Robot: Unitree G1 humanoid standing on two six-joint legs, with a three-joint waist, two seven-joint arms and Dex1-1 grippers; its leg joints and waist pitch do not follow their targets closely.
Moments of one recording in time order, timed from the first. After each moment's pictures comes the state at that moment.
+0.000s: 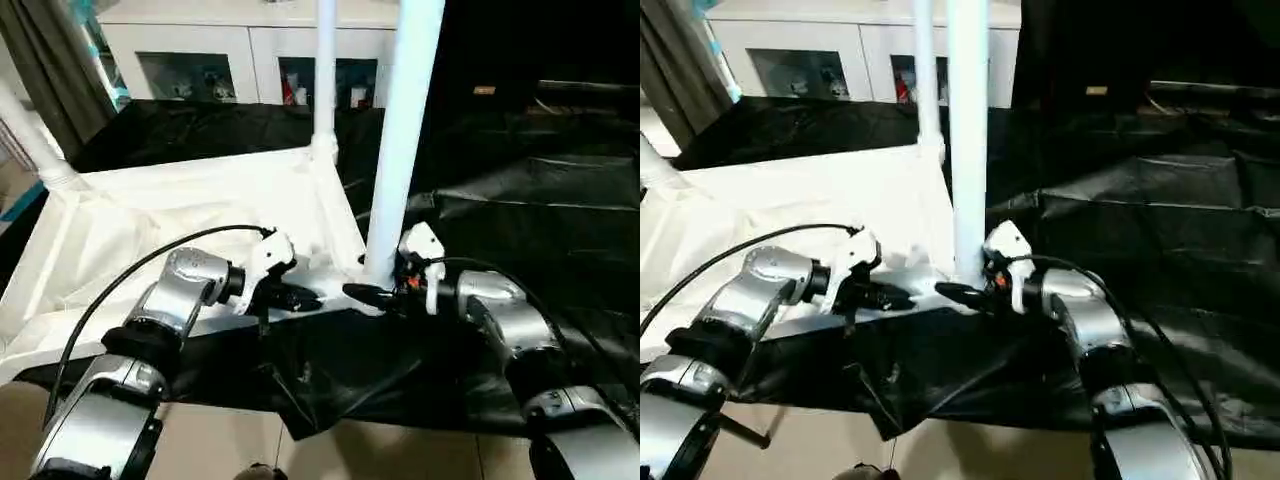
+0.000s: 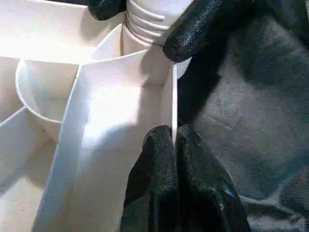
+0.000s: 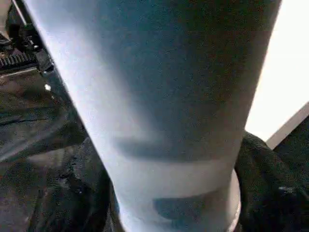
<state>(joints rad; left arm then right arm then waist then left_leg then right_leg) -0.68 0.33 -0.22 0.76 0.01 0.09 -1.30 -0.59 -0.26 0.09 0.75 0.11 0.01 1.09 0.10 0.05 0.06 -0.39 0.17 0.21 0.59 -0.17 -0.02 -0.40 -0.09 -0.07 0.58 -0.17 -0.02</state>
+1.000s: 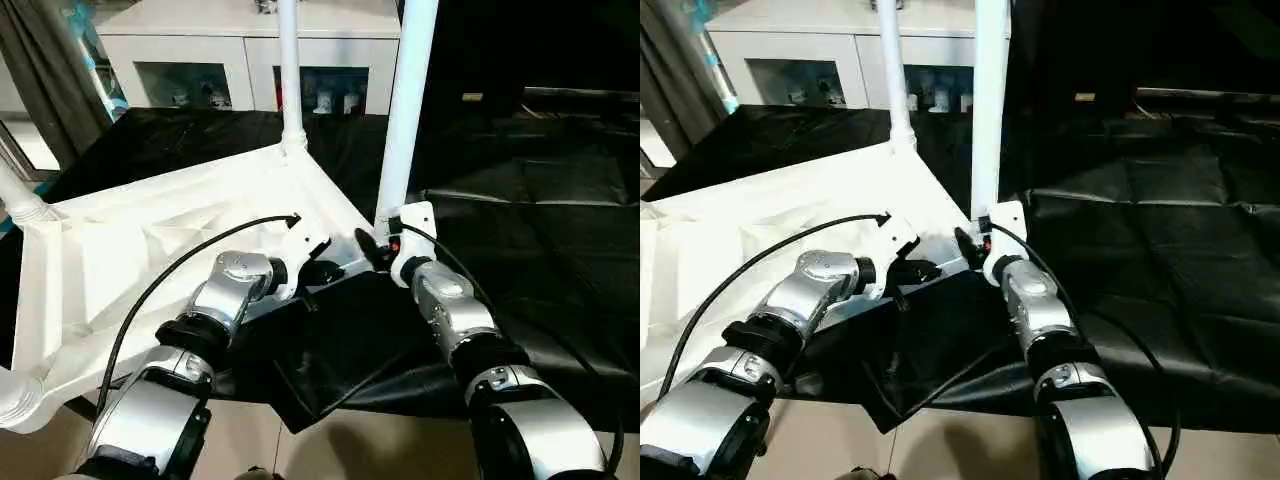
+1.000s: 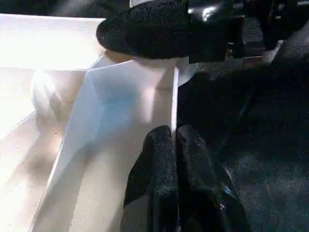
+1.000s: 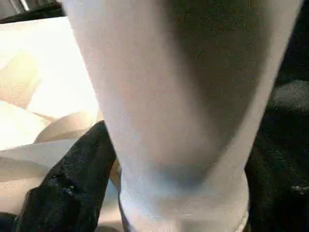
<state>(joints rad) -0.74 0.16 -0.17 0.86 0.07 0.12 -0.87 -0.72 -0.03 -0.07 1.00 0.04 -0.07 0.35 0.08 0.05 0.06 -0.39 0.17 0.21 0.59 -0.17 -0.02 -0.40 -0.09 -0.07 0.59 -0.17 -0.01</state>
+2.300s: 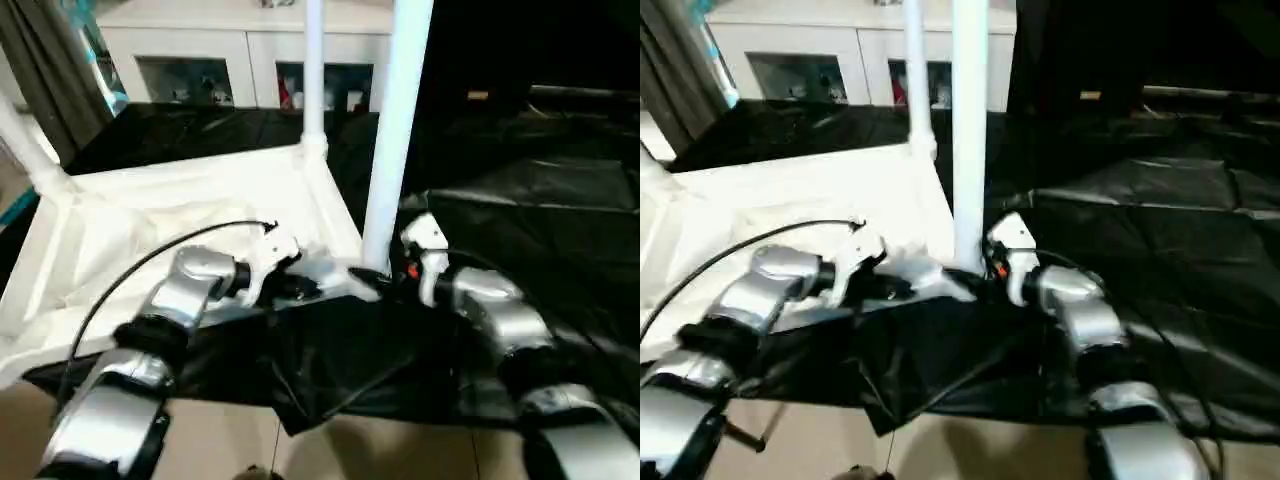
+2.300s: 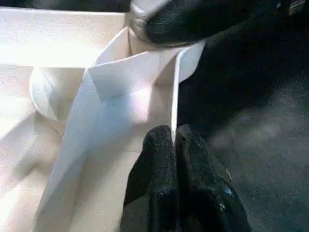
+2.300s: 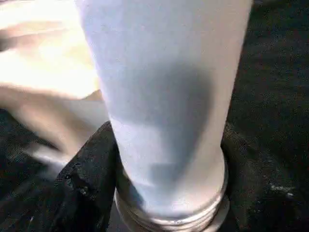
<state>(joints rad) -0.76 0.21 -0.20 0.90 0.08 0.08 -0.94 -0.67 -0.11 -0.01 0.87 0.05 0.04 0.55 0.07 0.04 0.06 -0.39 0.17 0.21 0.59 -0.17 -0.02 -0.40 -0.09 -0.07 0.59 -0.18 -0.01</state>
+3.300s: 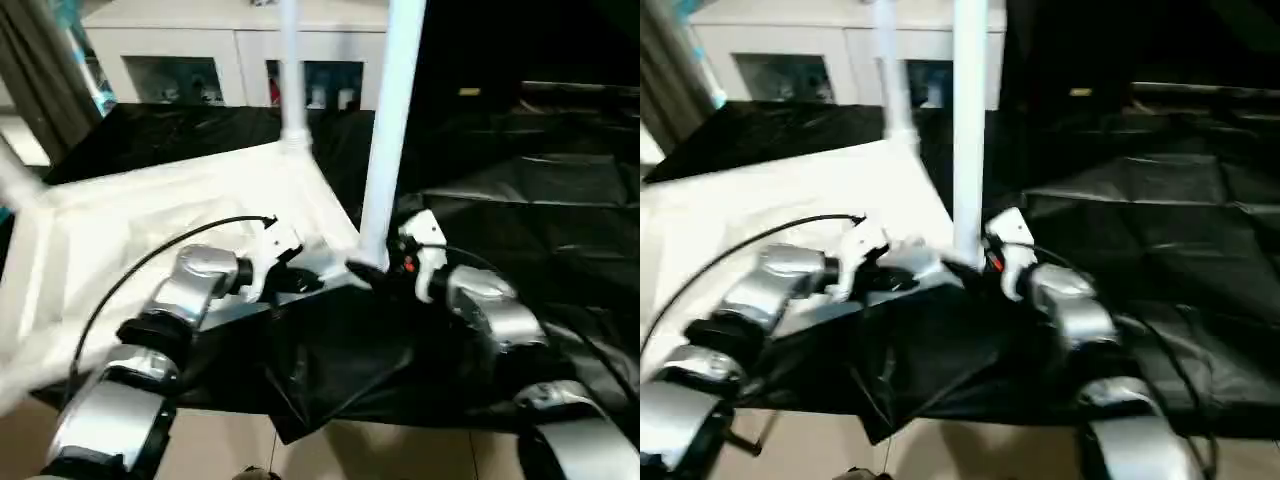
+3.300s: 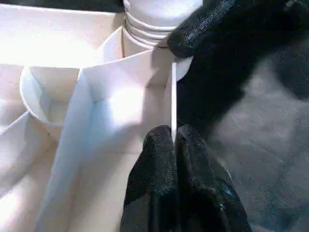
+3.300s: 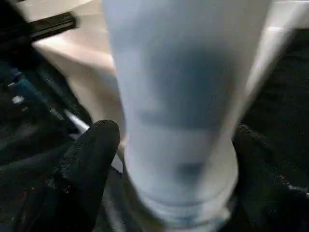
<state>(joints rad) -0.73 0.29 -0.21 0.84 0.04 0.06 -1.20 -0.60 -0.23 0.07 0.76 0.09 0.02 0.96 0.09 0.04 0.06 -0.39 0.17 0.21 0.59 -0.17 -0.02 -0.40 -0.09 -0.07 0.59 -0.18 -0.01</state>
